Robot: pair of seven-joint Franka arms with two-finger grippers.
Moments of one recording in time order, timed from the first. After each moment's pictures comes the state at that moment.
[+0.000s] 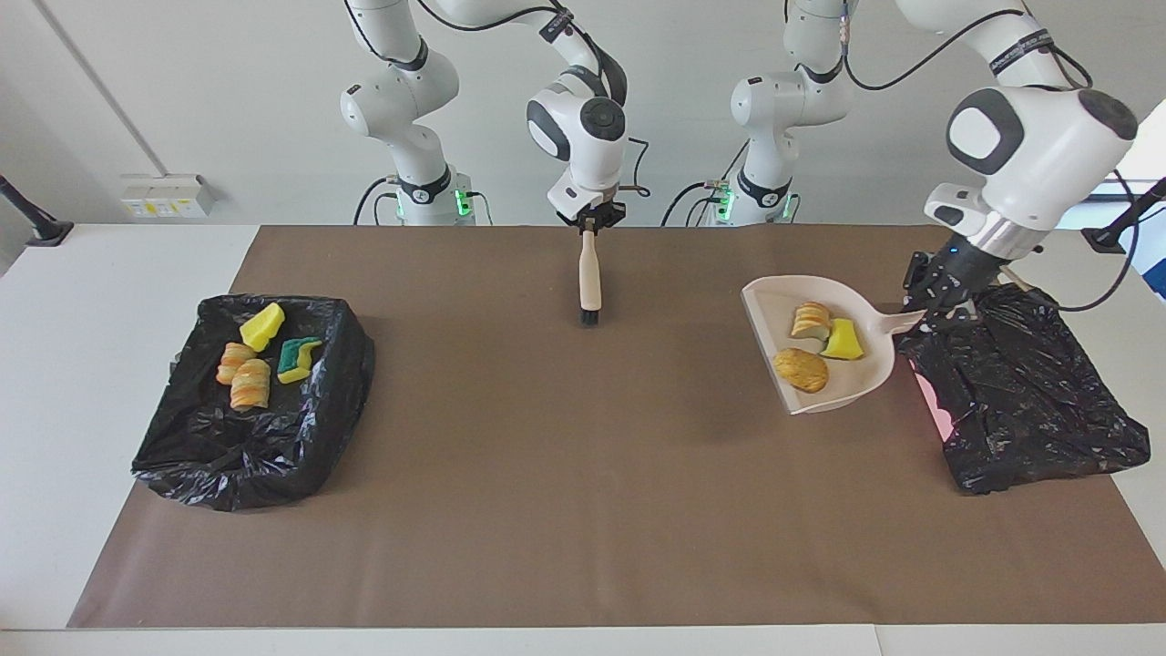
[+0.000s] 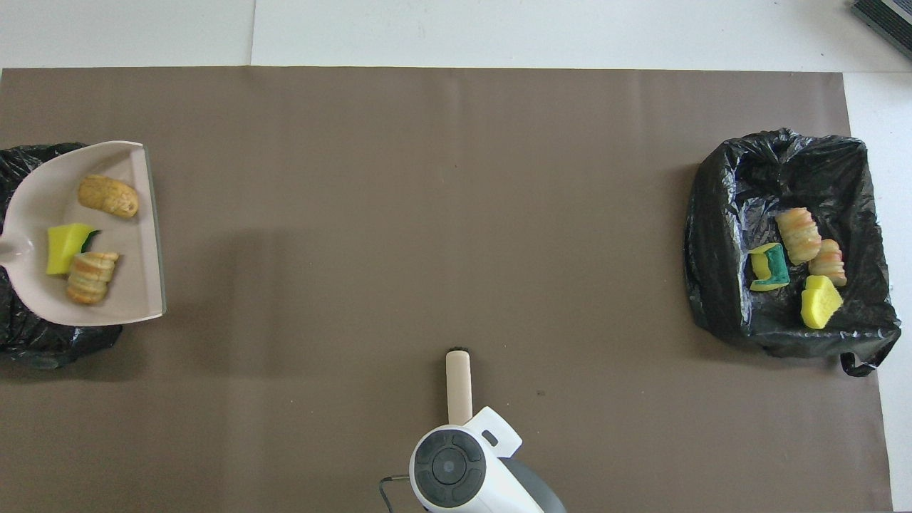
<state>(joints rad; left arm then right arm) 0.41 -0.01 0.03 -1.86 -0.32 1.91 2.07 0.74 0.00 0.18 -2.31 0.24 2.05 0.80</state>
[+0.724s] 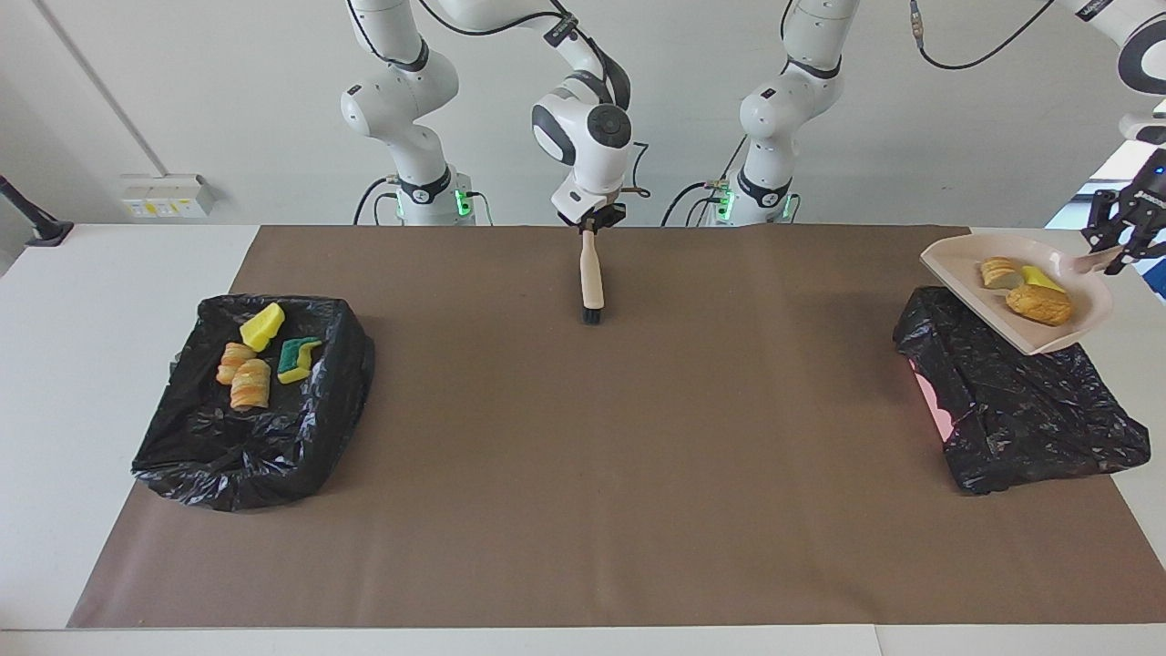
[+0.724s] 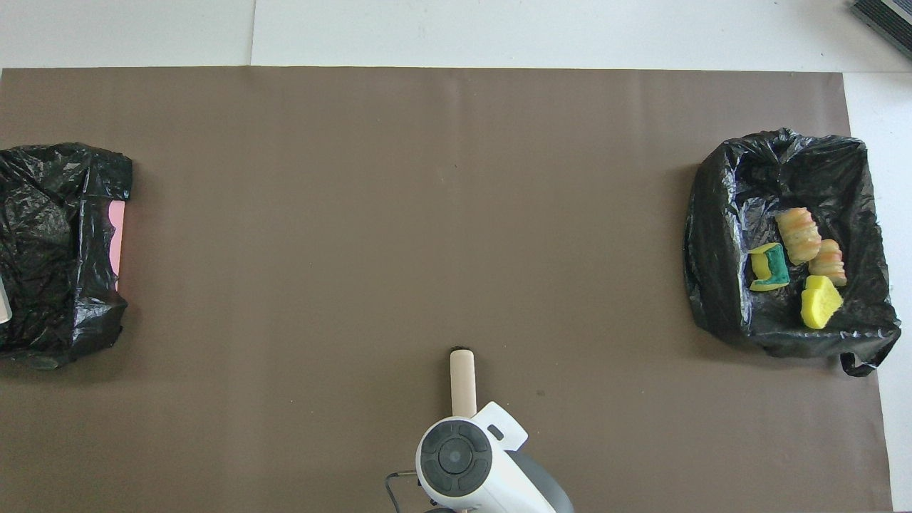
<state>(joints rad) 0.59 0.05 0.06 -1.74 -0.11 2.13 2.13 0.72 0.00 0.17 -2.31 0.23 2.04 0.77</state>
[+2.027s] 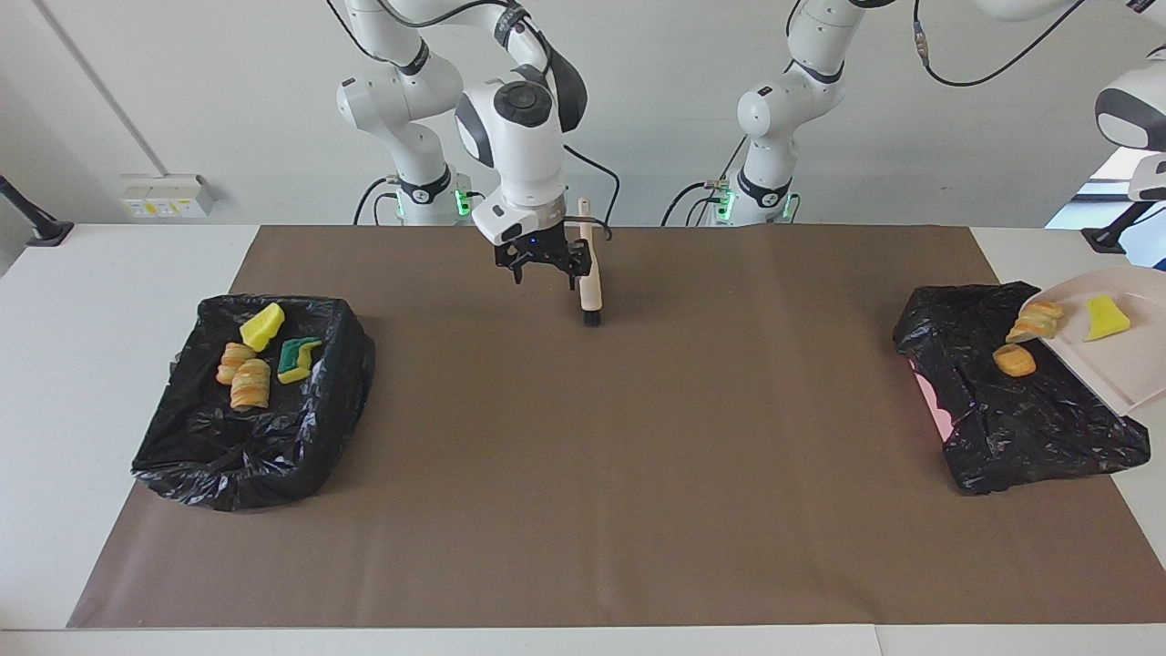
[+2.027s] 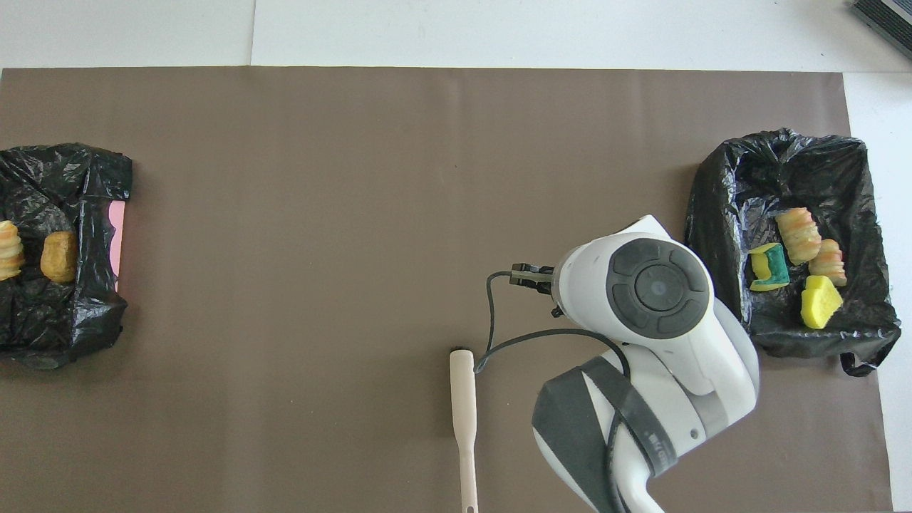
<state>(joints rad) 0.45 0.08 0.04 -1.76 0.75 2.32 1.63 0.30 0.00 0.16 -1.97 -0.11 2.06 0.73</state>
